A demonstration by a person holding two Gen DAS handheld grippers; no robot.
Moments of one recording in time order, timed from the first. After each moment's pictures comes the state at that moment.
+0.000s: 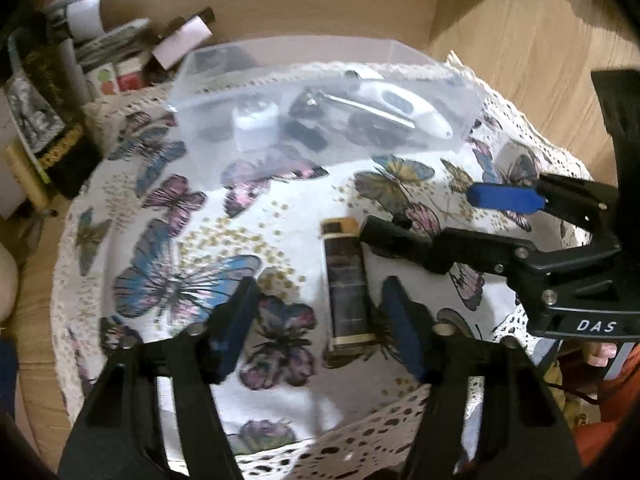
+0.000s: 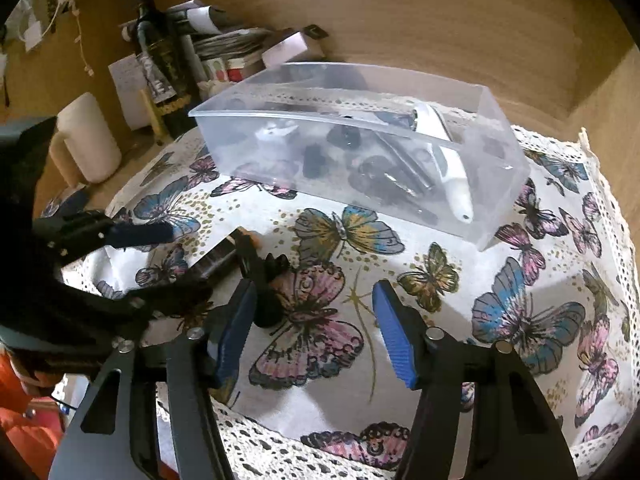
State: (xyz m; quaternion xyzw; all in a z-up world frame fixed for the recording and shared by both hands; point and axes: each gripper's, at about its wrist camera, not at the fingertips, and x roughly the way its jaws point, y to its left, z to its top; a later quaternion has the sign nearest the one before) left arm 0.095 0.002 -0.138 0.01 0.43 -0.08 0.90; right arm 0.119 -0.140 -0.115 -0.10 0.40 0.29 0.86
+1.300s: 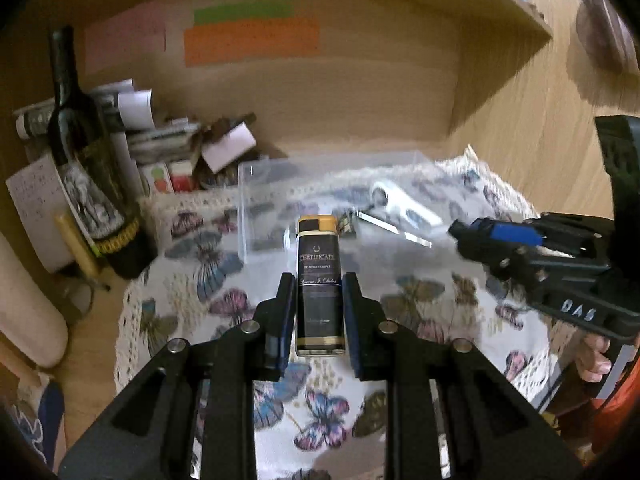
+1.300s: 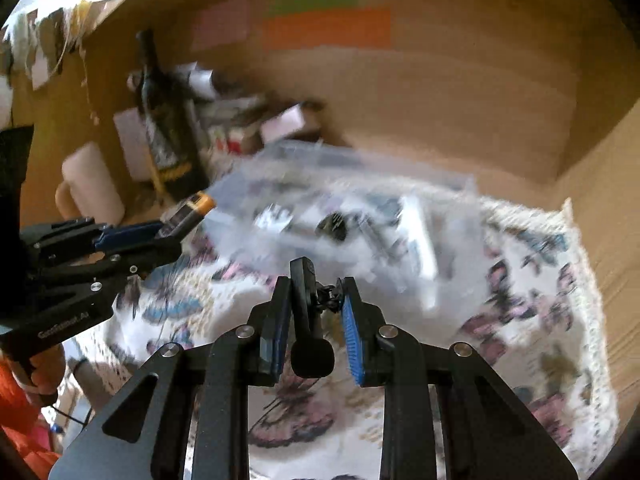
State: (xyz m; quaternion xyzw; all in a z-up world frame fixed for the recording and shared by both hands) left arm 0.099 0.025 -0.053 -0.01 0.30 -0.04 0.95; right arm 0.137 -0.150 -0.048 -0.09 0.31 0.28 0.90
